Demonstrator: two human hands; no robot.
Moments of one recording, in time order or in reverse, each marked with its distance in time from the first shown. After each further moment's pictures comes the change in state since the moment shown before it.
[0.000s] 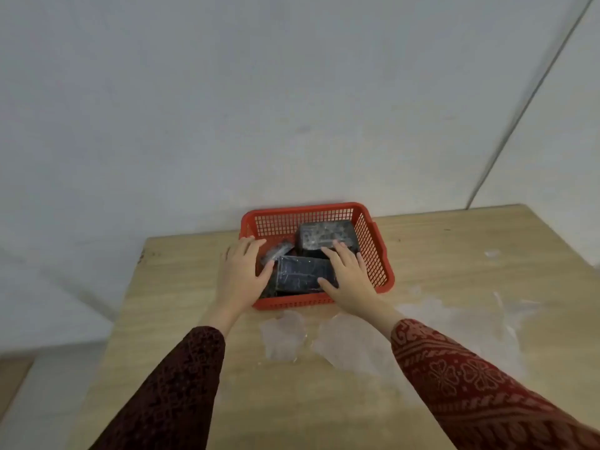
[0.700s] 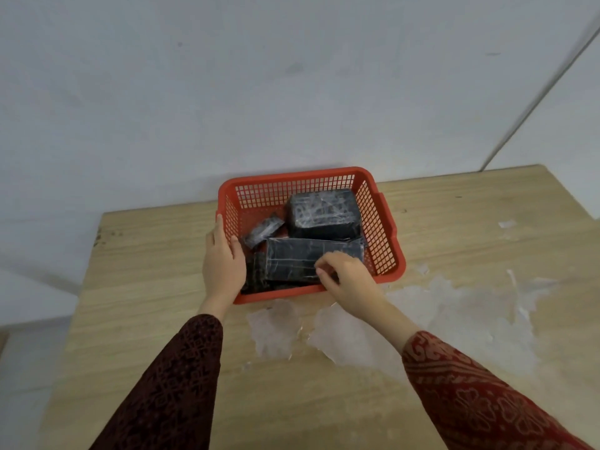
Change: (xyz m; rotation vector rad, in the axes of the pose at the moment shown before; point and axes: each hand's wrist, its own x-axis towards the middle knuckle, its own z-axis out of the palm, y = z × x) left_hand 0.034 -0.035 0.076 -0.327 0.058 -0.427; right_hand 0.009 0.008 0.013 0.206 -0.040 0.014
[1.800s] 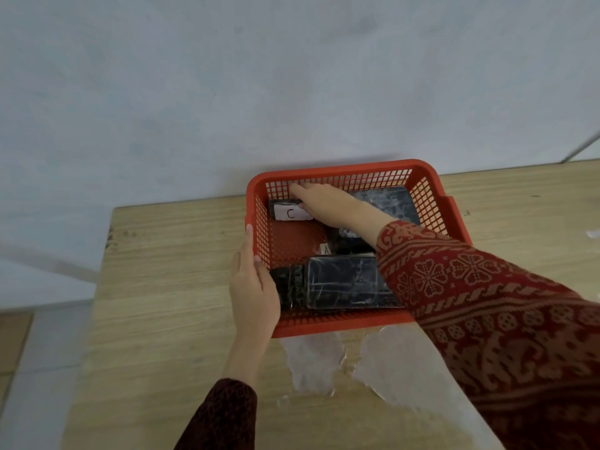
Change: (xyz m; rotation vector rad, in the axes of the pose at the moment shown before) left_hand -0.001 -0.015 0.004 -0.228 0.061 0.011; right_hand 0.223 -0.008 0.047 -0.429 -0.393 -0.282
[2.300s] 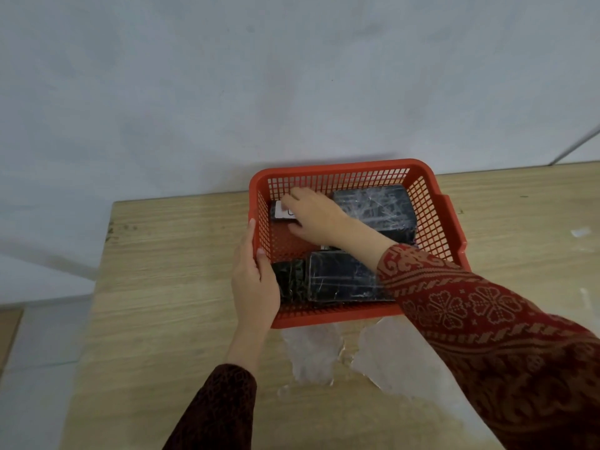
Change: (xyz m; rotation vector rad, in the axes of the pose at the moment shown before) left_hand 0.003 -0.001 -0.004 -0.142 -0.040 -0.058; right_hand -0.023 -0.051 -0.006 -0.013 0.051 0.041
